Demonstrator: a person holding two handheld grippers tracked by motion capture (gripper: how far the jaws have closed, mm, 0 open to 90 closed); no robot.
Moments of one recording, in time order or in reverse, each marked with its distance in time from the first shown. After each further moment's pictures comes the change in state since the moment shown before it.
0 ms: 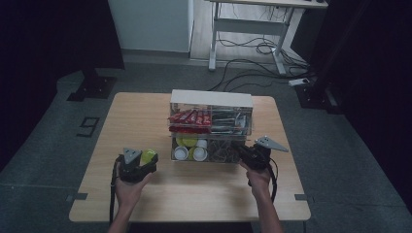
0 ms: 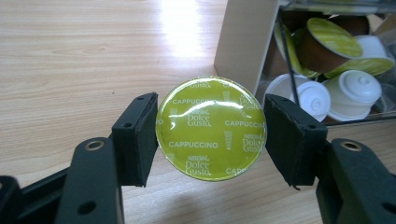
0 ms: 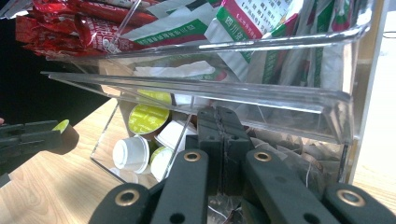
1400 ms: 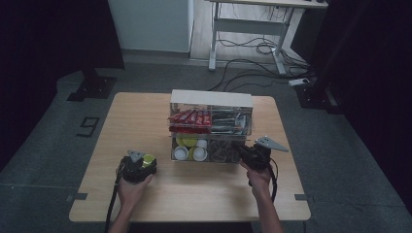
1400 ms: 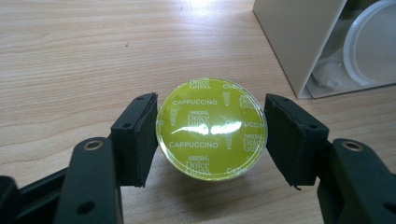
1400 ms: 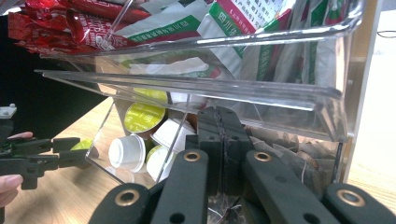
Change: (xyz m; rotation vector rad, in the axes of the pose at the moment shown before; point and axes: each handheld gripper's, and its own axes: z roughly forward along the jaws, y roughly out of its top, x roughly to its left) left arm 0.012 -0.026 0.040 0.132 0.084 0.032; right arm -0.002 -0.001 0.001 0.005 -0.008 -0.004
